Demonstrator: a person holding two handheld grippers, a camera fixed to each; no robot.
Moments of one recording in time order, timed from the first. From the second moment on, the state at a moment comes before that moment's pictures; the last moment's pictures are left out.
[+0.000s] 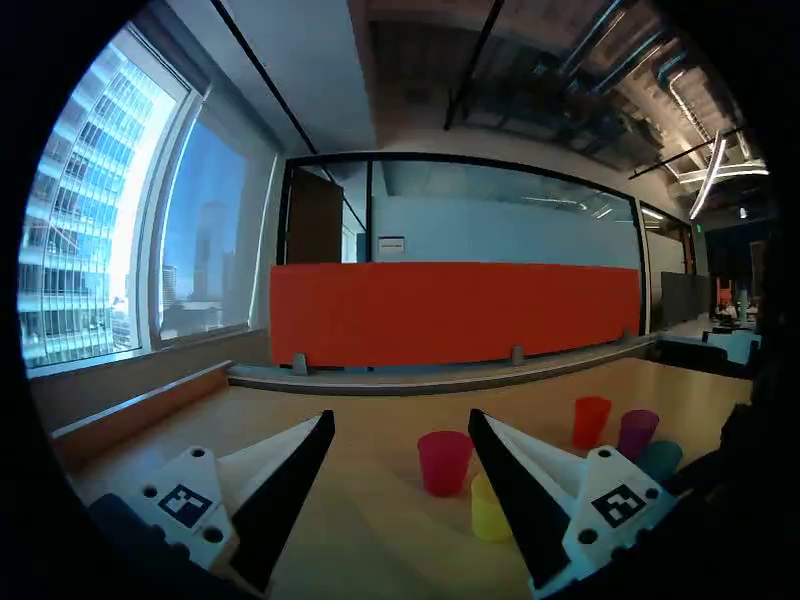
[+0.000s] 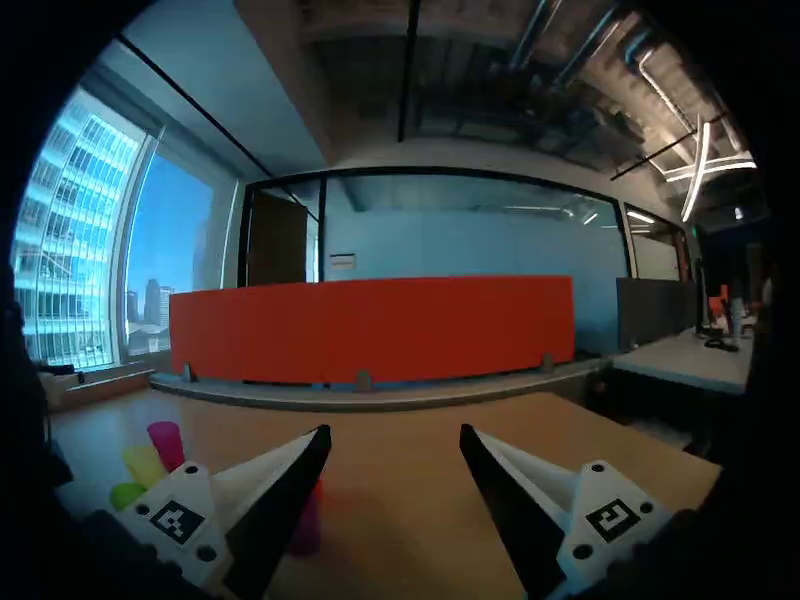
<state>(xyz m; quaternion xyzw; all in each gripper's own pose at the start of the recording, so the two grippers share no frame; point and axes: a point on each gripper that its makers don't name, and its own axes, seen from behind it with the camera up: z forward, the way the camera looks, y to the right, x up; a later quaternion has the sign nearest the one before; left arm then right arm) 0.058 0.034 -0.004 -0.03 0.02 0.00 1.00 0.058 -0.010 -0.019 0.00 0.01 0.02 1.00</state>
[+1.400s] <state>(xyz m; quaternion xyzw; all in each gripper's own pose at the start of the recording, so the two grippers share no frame) -0.003 0.011 0.009 0.00 0.01 0.00 1.00 0.044 0.013 -0.027 -0.04 -0.03 -0.01 1.00</state>
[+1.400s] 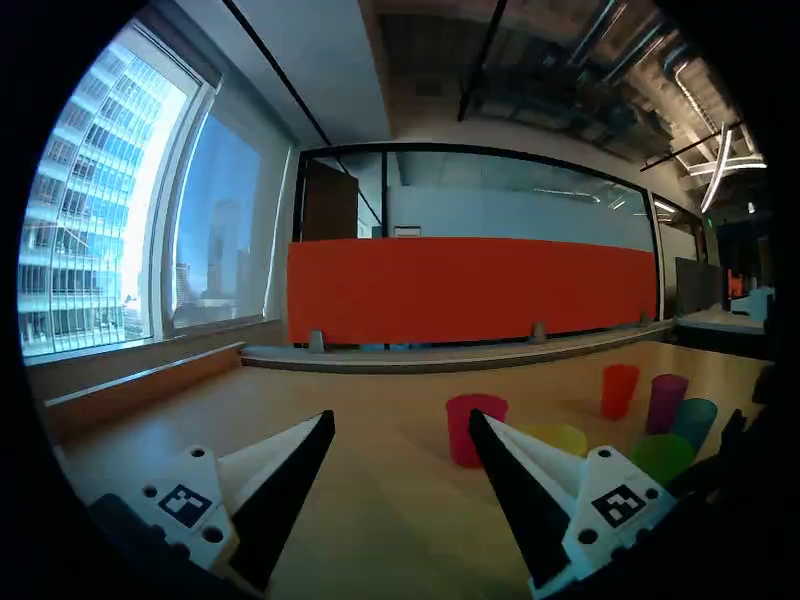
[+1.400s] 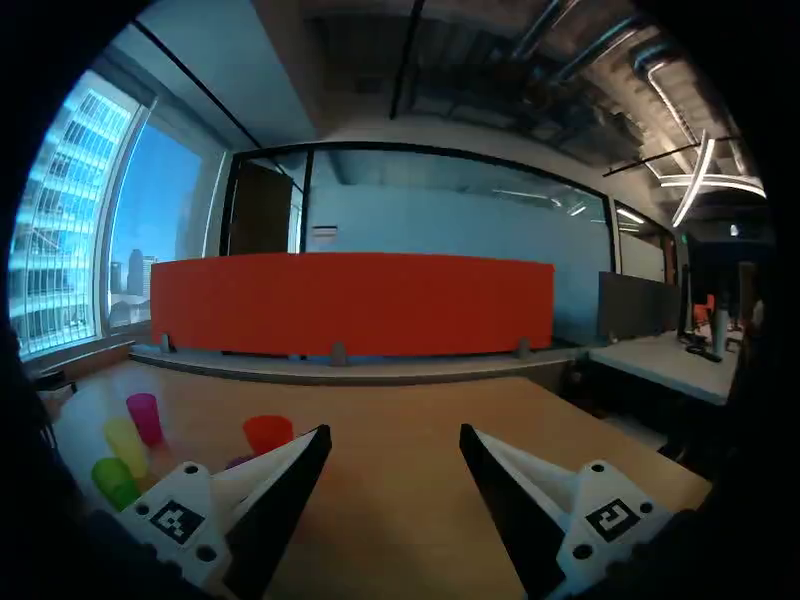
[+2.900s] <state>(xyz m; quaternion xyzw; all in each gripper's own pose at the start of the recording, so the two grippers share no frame) -0.007 0.009 0.009 0.00 0.00 0.00 1.00 0.029 0.007 -0.007 -0.01 0.03 0.00 1.00</state>
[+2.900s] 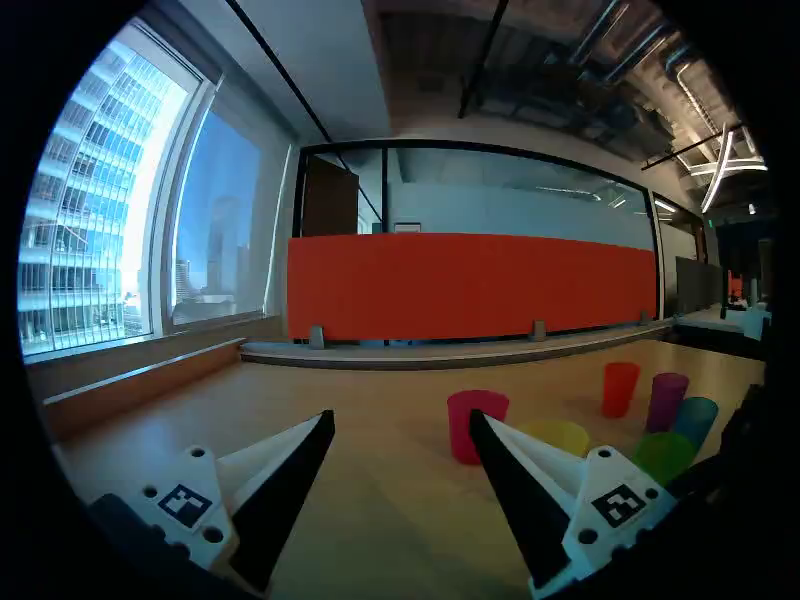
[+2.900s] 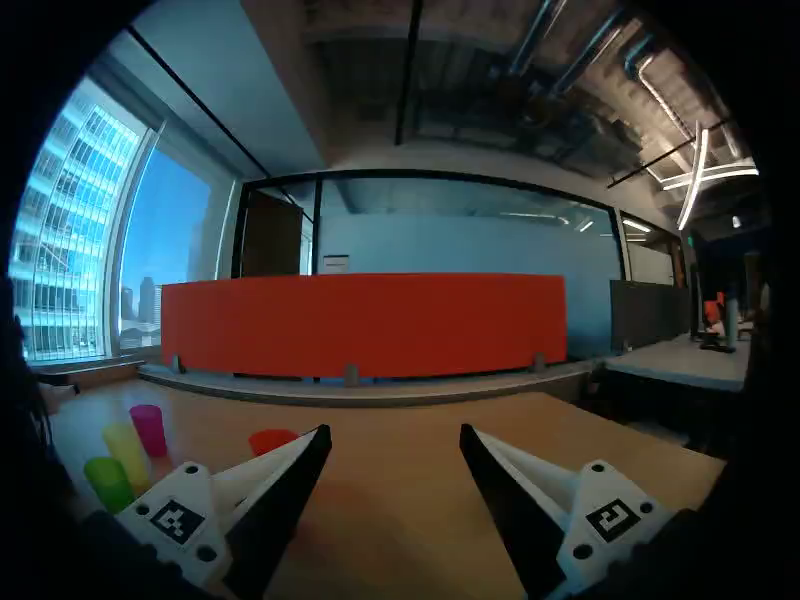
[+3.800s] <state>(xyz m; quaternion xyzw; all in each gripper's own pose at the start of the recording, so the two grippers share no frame) -0.007 0.009 0.008 0.00 0.00 0.00 1.00 0.004 -0.001 0.009 0.02 0.02 -0.01 1.00</state>
